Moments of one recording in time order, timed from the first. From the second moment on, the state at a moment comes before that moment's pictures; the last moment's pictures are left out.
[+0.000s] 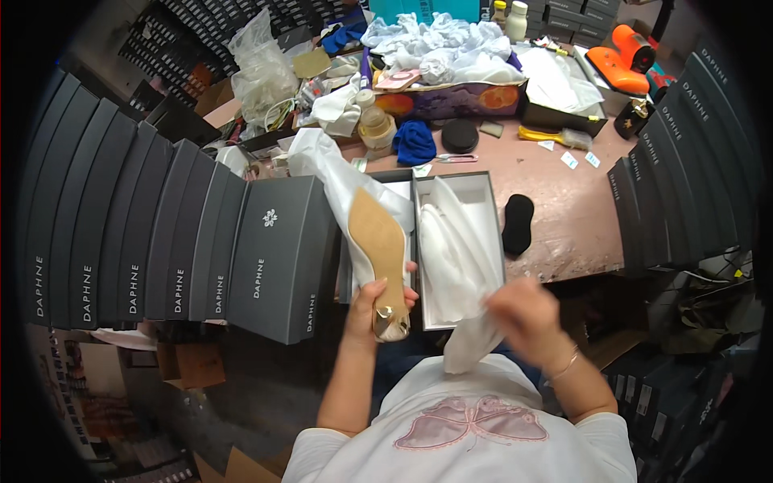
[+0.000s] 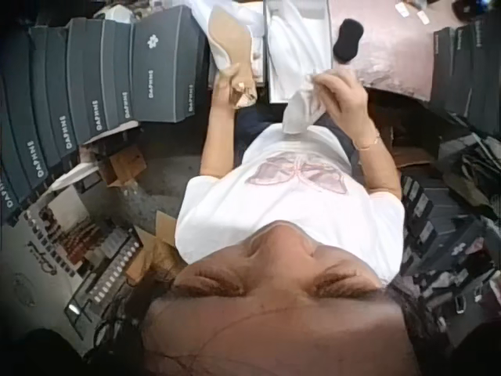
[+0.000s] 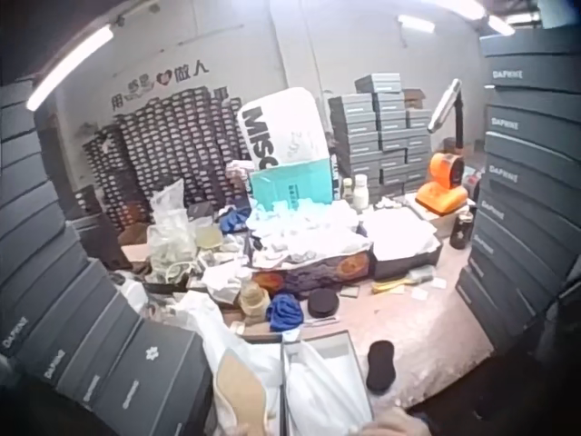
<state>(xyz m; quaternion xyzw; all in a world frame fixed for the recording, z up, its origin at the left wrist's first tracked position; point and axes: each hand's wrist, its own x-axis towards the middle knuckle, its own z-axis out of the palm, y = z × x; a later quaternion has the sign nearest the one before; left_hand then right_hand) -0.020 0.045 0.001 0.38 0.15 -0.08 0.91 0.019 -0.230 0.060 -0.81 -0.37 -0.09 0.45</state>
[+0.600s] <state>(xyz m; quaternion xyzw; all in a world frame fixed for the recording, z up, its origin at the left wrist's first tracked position) -0.008 0.023 -0.018 0.71 0.08 0.14 0.68 0.085 -0.171 -0.024 -0.88 -0.28 0.05 0.37</state>
